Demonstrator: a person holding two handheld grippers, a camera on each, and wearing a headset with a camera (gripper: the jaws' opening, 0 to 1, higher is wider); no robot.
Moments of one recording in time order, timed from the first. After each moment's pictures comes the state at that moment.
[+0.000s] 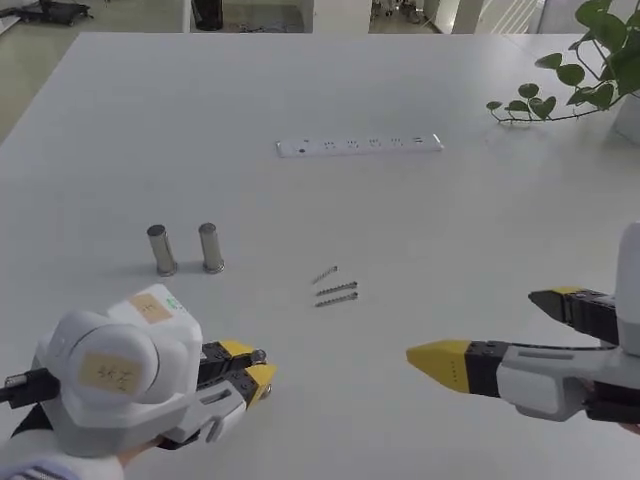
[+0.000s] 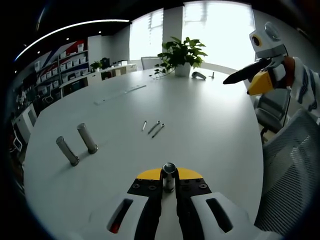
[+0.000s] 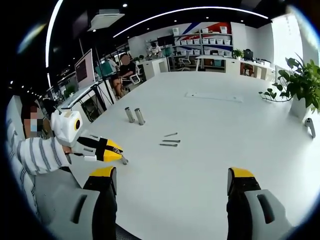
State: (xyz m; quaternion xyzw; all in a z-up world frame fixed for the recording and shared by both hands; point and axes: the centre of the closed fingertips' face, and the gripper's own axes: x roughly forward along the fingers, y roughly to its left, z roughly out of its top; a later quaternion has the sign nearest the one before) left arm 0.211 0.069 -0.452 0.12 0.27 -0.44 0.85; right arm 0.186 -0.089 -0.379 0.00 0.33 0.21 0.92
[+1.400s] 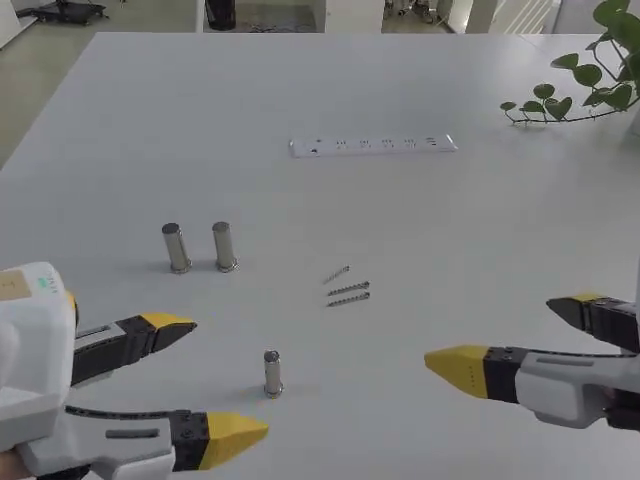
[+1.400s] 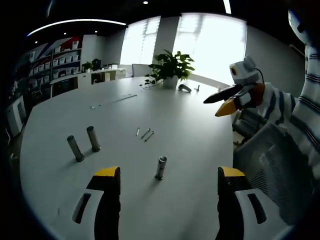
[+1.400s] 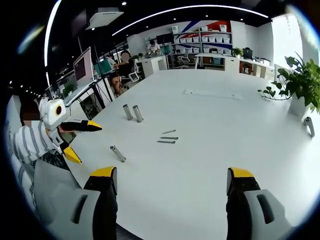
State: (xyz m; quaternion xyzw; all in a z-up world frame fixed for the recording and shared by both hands) left arm 0.174 0.109 -0.400 0.05 0.26 -0.50 0.82; right arm 0.183 -0.093 -0.383 -0.01 0.34 0.20 0.92
